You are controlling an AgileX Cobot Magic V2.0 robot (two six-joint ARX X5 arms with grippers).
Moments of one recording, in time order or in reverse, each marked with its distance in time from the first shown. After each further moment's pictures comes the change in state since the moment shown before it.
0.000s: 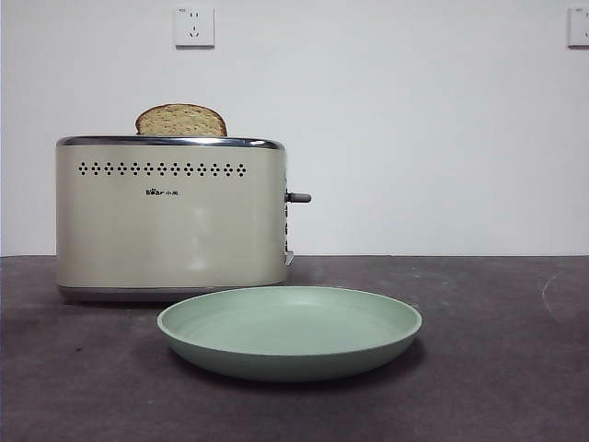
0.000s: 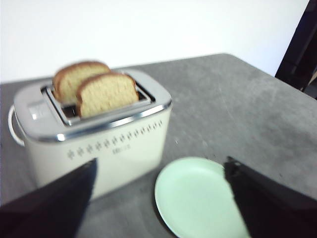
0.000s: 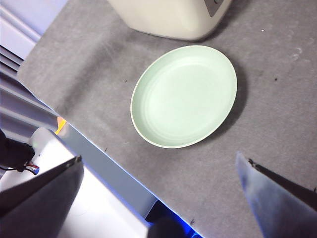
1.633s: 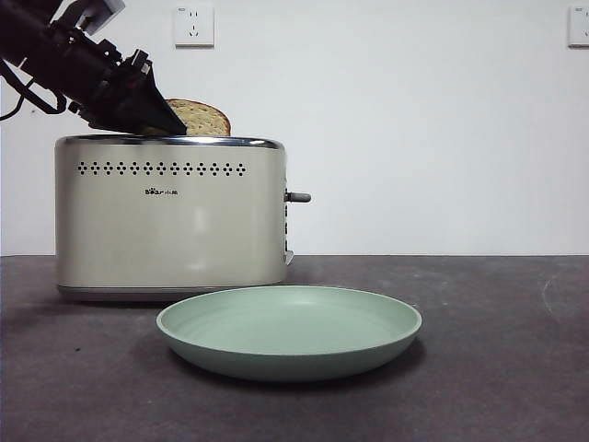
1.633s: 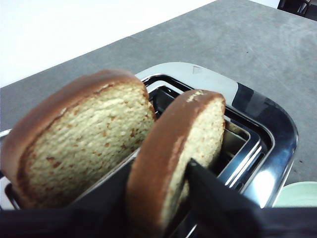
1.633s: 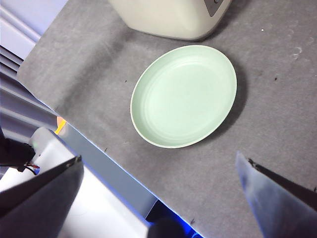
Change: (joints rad) left arm -0.171 1.056 0.314 0.574 -0.040 0.235; right arm 0.003 0.000 0.000 0.000 0.001 0.004
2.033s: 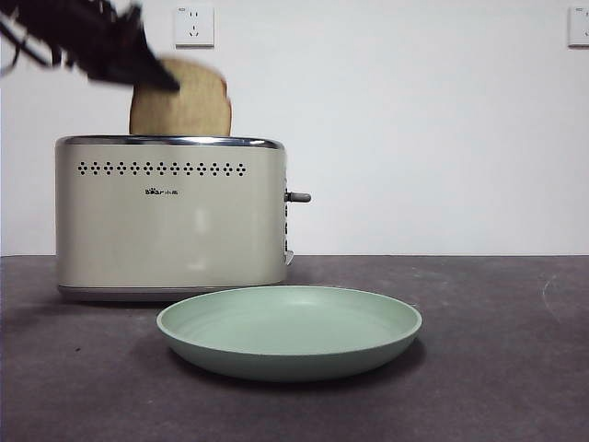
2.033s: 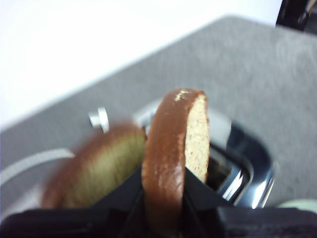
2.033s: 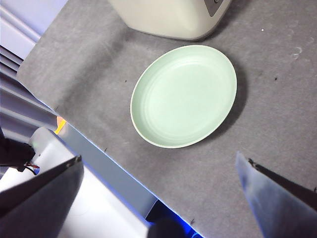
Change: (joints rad) left arm 0.000 -0.090 0.084 -0.080 -0.003 0.006; right arm 0.000 0.000 0.000 0.000 0.000 0.000
